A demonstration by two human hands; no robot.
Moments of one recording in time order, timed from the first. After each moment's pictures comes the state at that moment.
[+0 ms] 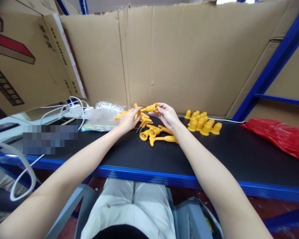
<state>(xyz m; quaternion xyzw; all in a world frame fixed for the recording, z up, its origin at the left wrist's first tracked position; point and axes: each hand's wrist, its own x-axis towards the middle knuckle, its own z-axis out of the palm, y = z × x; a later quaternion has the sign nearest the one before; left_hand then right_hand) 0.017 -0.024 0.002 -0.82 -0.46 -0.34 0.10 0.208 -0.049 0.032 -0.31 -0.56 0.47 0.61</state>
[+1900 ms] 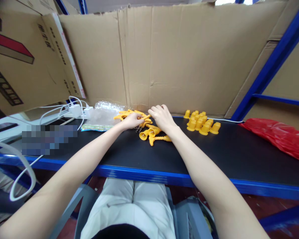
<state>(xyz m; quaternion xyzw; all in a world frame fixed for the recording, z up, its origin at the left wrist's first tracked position) 0.027 -0.021 0.014 -0.84 -0.46 -0.27 -0.11 0.205 -0.060 0.034 -0.43 -0.82 -0.34 0.17</state>
